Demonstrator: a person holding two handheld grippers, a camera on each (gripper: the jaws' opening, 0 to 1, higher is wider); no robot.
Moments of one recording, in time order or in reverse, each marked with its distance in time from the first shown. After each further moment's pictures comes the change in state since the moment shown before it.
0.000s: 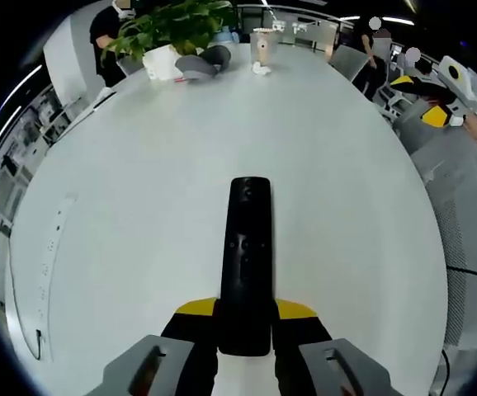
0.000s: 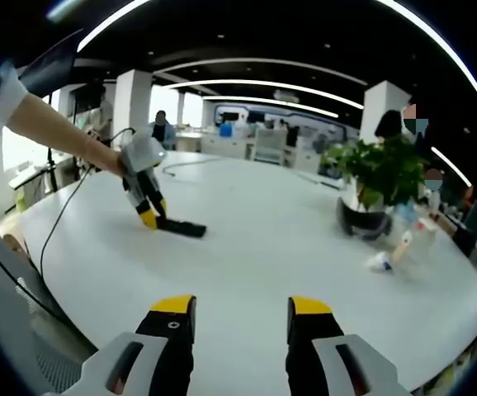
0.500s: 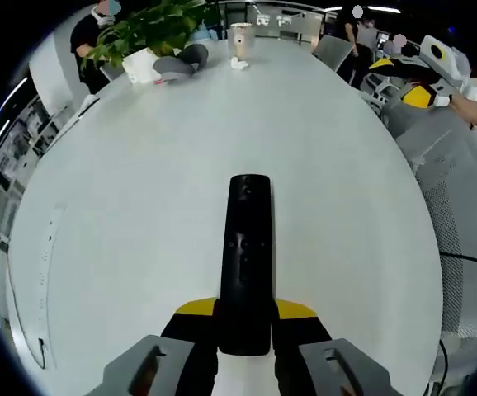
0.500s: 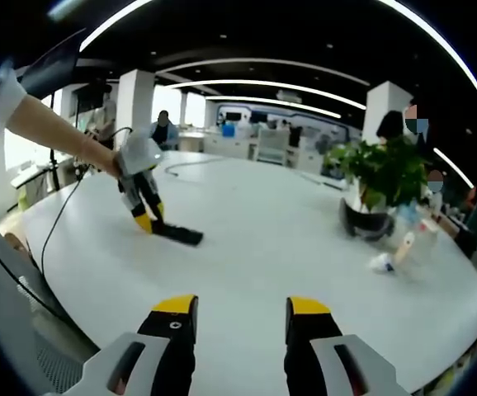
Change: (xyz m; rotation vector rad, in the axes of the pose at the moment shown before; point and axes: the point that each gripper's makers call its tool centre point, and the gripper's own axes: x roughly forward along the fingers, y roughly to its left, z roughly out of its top) left arm -0.001 -0.023 -0.004 0.070 0.031 -0.029; right arm 0.000 0.002 0.000 -0.003 -0.002 0.013
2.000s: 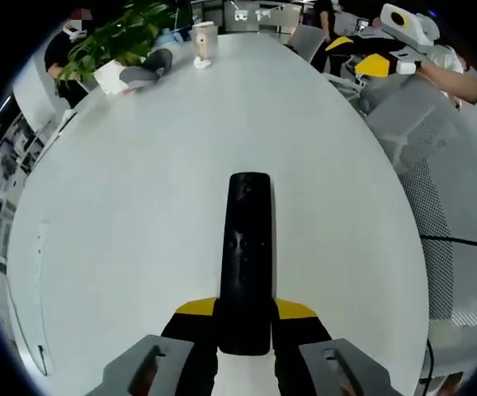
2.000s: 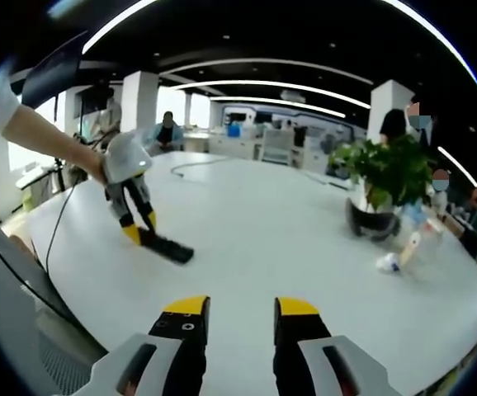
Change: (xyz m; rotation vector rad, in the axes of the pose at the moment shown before) left arm -0.003 -0.046 -0.009 0.085 0.025 -0.039; right arm 0.001 0.007 0.000 0.002 0.000 0.036
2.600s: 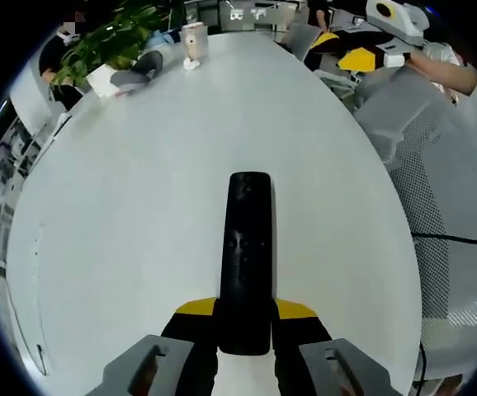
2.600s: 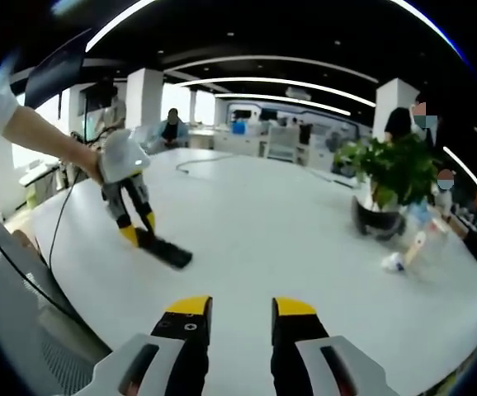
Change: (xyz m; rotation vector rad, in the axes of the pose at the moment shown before) left arm 0.001 -0.014 -0.001 0.023 0.010 -0.012; right arm 0.002 0.004 -0.002 -0.008 0.014 0.023
